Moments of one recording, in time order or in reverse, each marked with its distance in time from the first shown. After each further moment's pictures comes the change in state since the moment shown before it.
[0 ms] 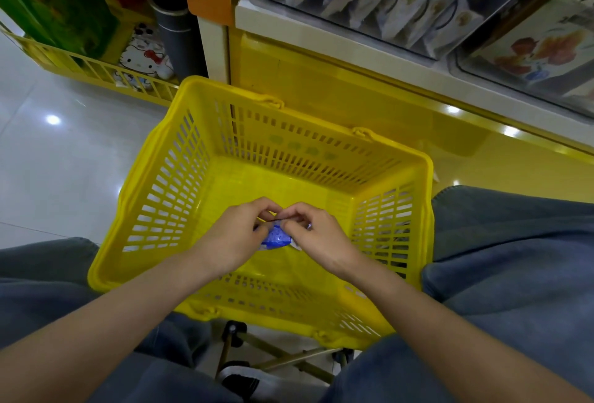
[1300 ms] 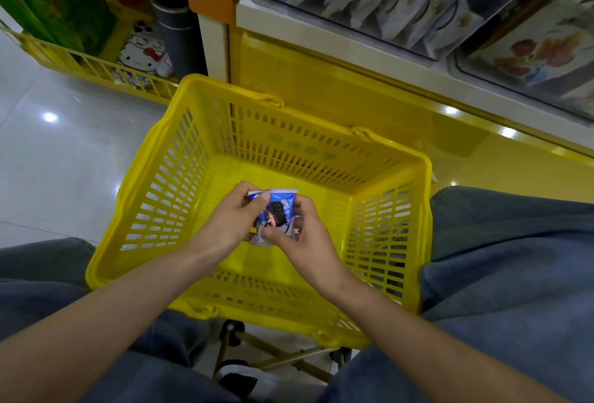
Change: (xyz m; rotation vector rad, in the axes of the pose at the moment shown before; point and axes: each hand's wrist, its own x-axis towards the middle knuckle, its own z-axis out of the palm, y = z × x) left_hand 0.005 0.007 -0.002 -0.630 0.113 -0.242; right_hand -0.015 -0.001 0.021 0.207 0.130 -0.131
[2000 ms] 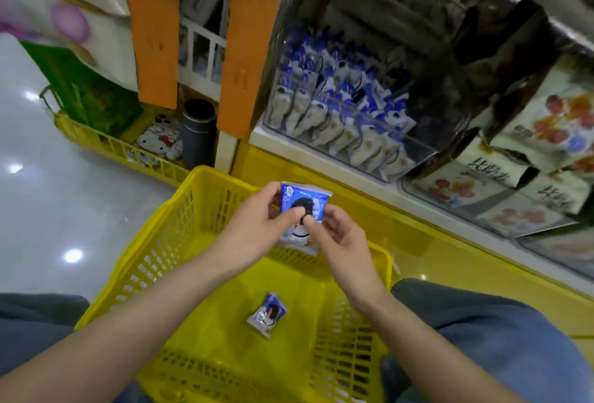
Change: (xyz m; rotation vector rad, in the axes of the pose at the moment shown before) left_hand -0.014 0.118 0.010 0.033 -0.035 0.536; right_hand 0.019 -0.117 -0.064 0.043 0.070 -0.295
